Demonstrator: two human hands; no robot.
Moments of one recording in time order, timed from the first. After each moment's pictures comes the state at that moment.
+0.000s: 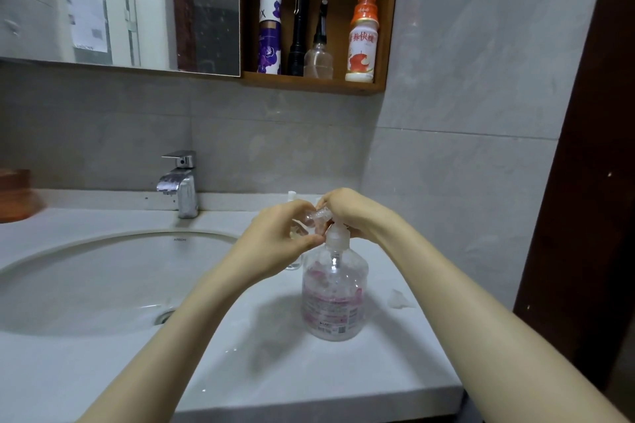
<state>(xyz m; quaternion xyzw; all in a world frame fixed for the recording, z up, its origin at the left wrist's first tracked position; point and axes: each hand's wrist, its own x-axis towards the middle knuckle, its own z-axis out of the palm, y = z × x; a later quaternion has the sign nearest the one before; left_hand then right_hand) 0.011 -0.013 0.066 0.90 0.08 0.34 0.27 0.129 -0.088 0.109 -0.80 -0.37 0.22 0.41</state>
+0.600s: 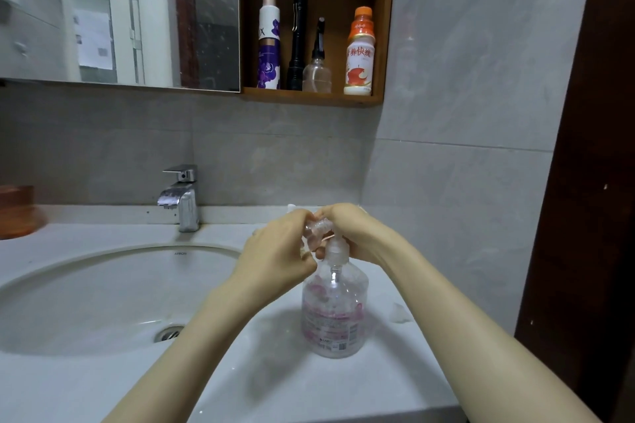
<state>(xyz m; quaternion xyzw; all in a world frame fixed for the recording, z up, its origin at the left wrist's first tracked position) 0.016 -0.020 0.068 0.92 0.16 0.35 0.11 0.133 -0.089 0.100 -0.70 -0.36 0.28 0.54</state>
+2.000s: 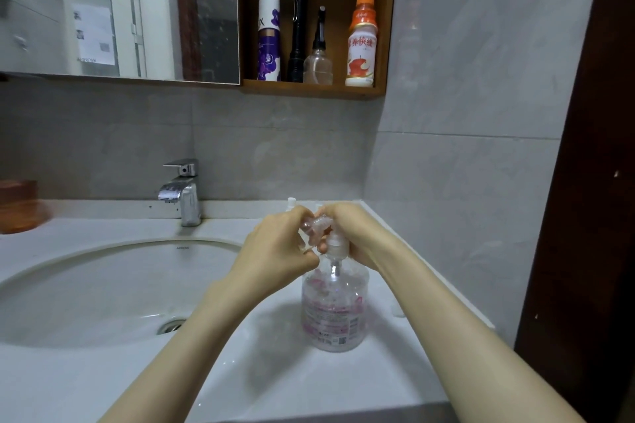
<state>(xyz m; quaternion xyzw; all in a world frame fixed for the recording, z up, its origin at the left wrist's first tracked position) 0.018 -0.027 0.064 0.91 0.19 0.32 0.20 0.131 -0.095 0.084 -0.68 -0.37 0.28 0.57</state>
